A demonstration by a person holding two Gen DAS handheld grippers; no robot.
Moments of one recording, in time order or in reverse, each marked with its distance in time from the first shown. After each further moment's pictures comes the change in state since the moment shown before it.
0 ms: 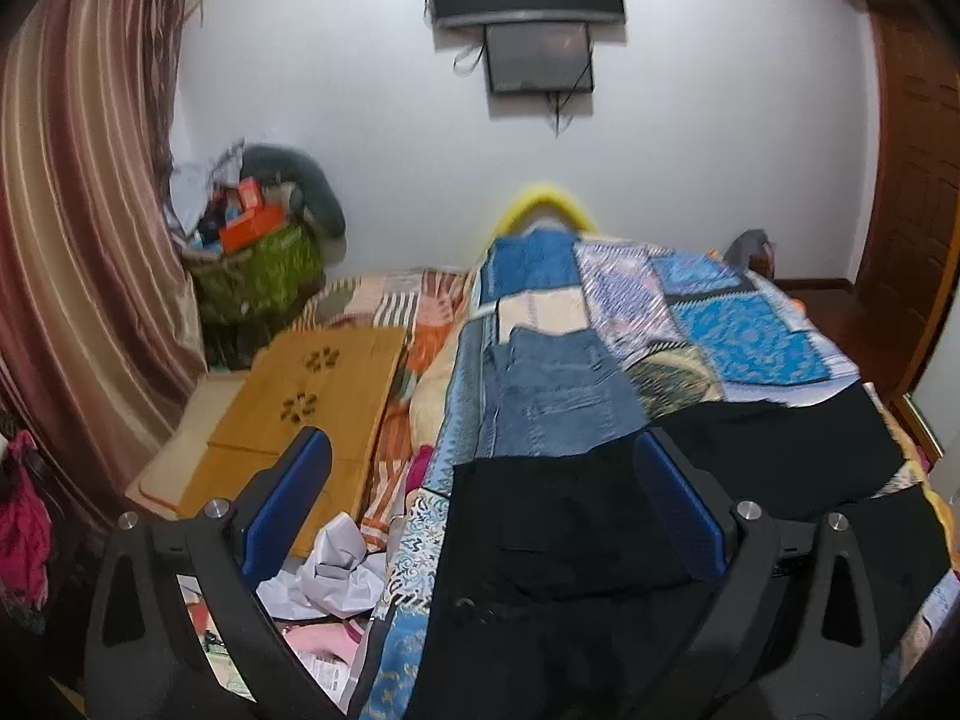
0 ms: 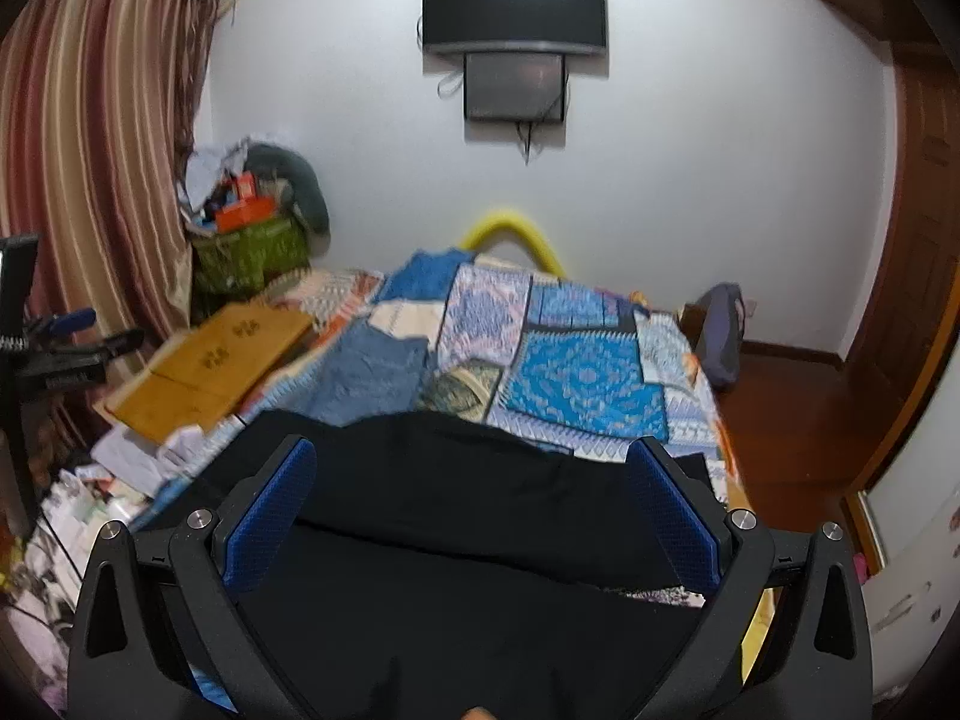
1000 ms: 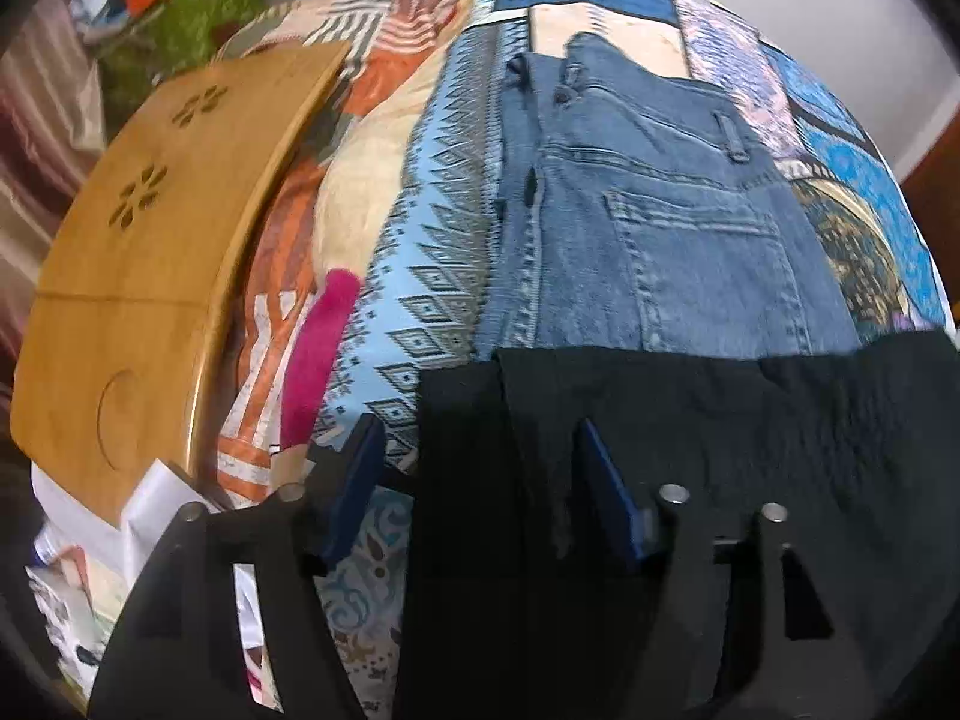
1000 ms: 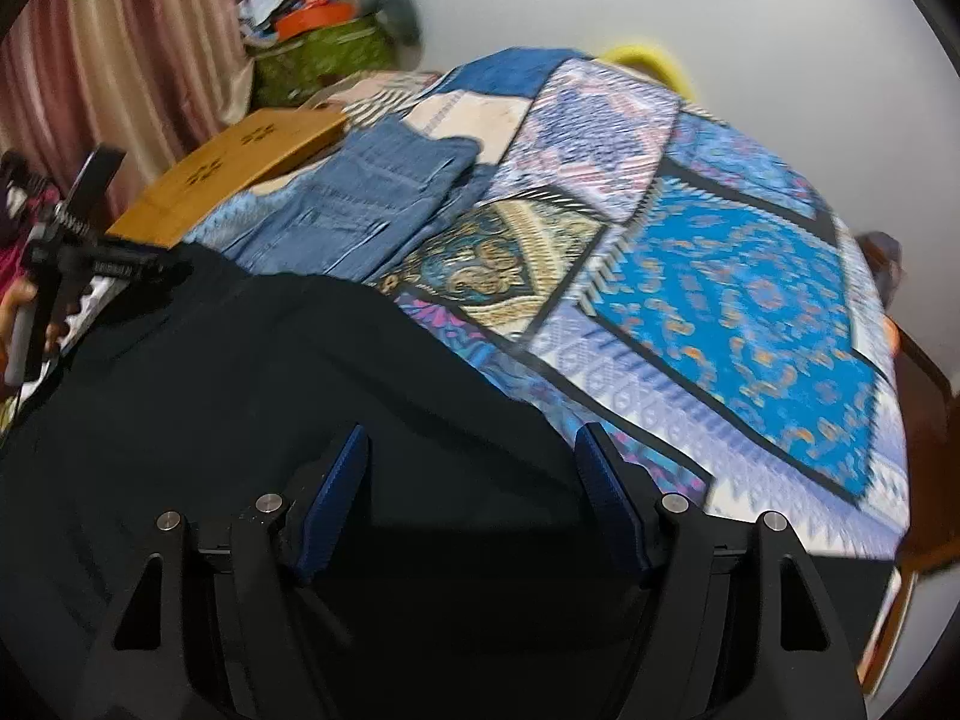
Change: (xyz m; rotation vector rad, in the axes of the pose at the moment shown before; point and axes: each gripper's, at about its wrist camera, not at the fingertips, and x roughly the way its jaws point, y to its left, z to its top) left arm 0.315 0.033 -0.075 -0.125 0.579 -0.107; right arm 0.257 -0.028 -0.009 -0.233 0.383 0.290
